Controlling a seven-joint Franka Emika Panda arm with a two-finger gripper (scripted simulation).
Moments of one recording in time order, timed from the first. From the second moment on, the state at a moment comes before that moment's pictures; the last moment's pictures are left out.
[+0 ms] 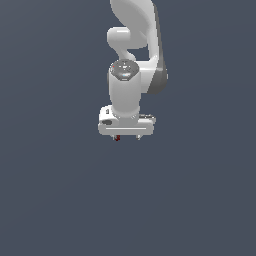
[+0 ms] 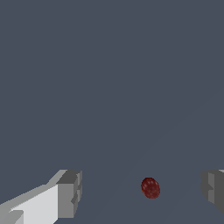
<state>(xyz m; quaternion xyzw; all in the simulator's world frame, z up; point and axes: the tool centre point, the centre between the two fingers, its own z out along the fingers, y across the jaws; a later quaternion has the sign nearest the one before) 0.002 -0.007 0.168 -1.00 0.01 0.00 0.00</state>
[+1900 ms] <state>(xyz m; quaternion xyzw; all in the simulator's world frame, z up) -0.016 -0.040 0.148 -0.99 -0.15 -0.01 0.00</state>
